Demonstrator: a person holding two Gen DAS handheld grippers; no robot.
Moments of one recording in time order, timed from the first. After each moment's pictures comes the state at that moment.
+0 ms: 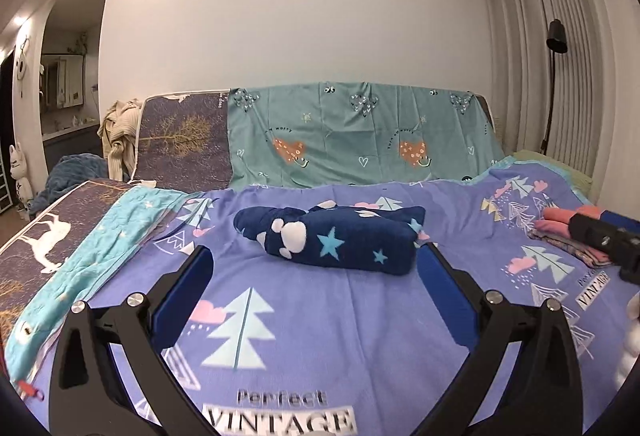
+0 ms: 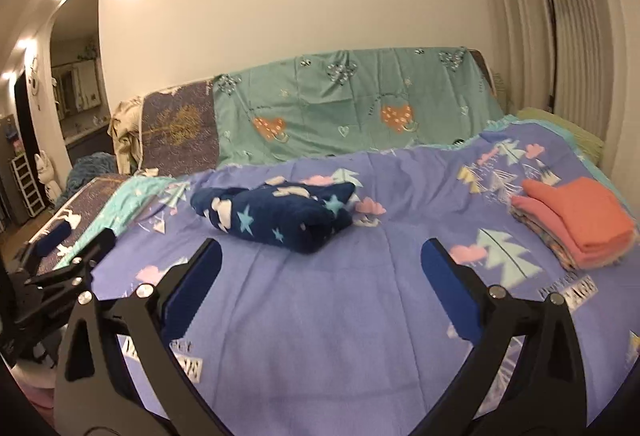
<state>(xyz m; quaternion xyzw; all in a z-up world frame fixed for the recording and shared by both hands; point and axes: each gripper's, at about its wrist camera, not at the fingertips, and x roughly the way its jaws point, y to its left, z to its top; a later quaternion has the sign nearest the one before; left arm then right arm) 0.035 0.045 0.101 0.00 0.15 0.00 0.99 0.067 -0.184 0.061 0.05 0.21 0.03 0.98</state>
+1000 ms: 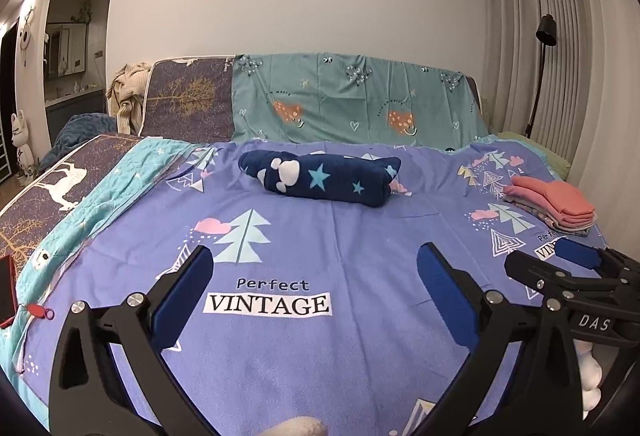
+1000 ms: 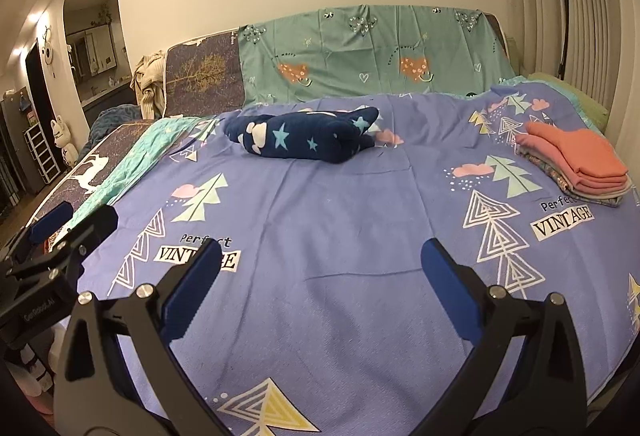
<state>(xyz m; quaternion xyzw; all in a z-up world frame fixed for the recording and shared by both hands) -0.074 0.051 0.072 -0.02 0.21 -0.01 0.98 -0.027 -0.149 0.017 0.04 0.28 0.07 0.96</state>
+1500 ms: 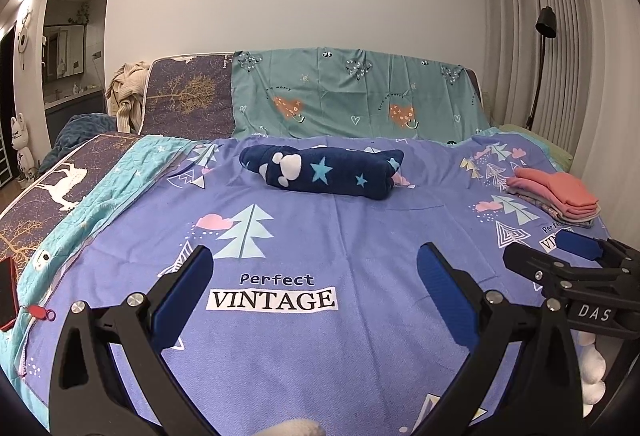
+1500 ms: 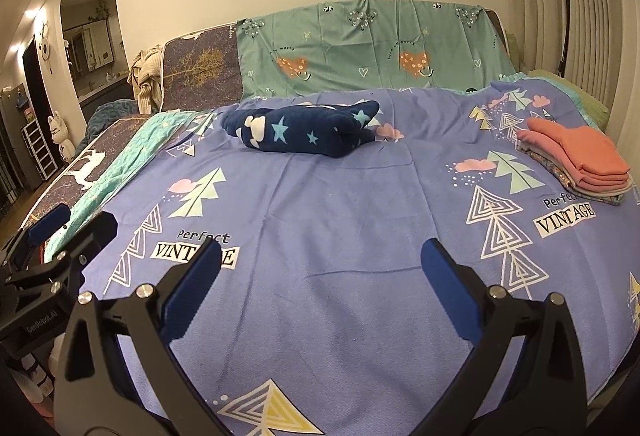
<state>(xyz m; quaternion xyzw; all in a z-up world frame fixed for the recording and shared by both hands) -0.071 0.052 0.065 -0.01 0.22 -0.01 0.98 -0.020 -0.144 0.011 0.04 0.29 0.06 0.95</state>
